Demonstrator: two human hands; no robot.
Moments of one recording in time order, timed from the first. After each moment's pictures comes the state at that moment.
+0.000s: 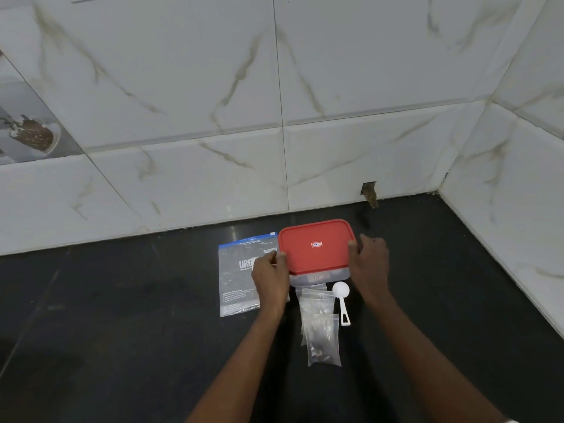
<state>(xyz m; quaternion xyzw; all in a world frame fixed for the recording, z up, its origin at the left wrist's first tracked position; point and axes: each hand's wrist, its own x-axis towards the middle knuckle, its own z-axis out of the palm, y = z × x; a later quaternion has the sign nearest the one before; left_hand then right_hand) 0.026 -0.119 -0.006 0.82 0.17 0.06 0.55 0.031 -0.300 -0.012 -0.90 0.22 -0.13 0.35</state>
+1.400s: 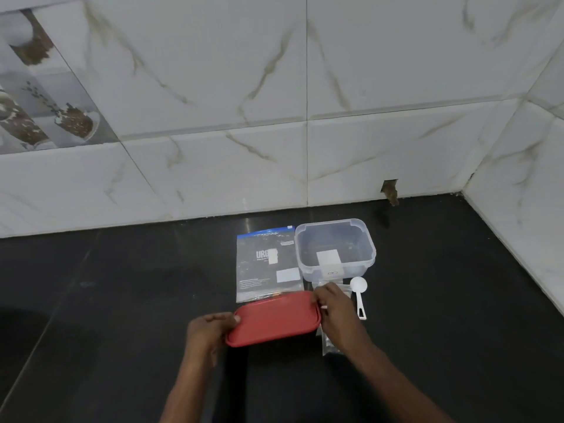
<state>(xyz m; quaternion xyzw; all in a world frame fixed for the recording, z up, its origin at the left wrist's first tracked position) -0.063 0.043 -0.041 0.65 0.39 -0.10 0.65 -0.060 -0.219 -0.033 -0.91 -0.05 0.02 0.42</state>
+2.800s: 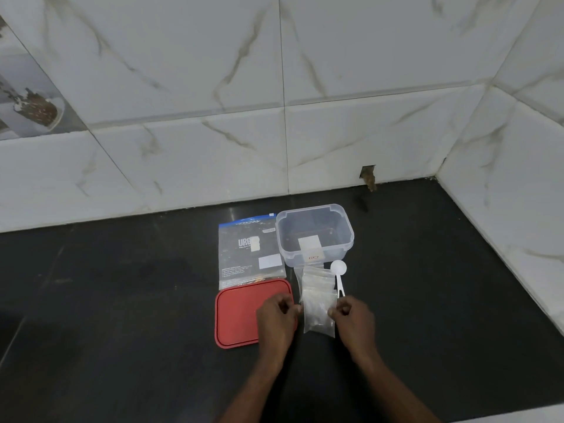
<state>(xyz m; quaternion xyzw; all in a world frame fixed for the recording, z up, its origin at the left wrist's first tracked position) -0.090 -0.103 -0.054 0.84 0.14 -0.06 0.52 -0.105 -0.260 -0.067 -0.83 0.27 0.03 0.49</state>
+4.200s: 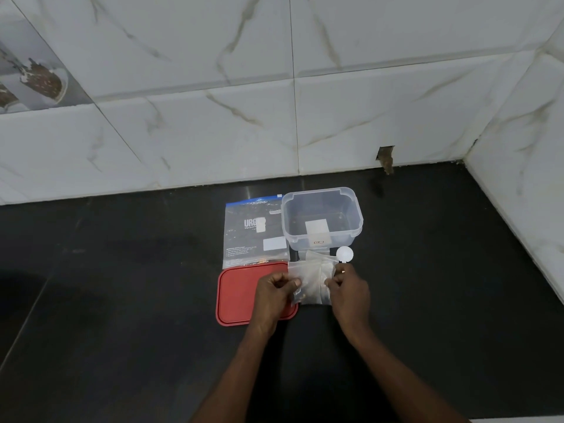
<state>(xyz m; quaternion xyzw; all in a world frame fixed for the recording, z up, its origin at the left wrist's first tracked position) -0.072 -0.101 -0.066 0.69 0.18 -0.11 0.70 -0.073 -0.259 -0.081 -0.88 0.18 -0.02 0.44</state>
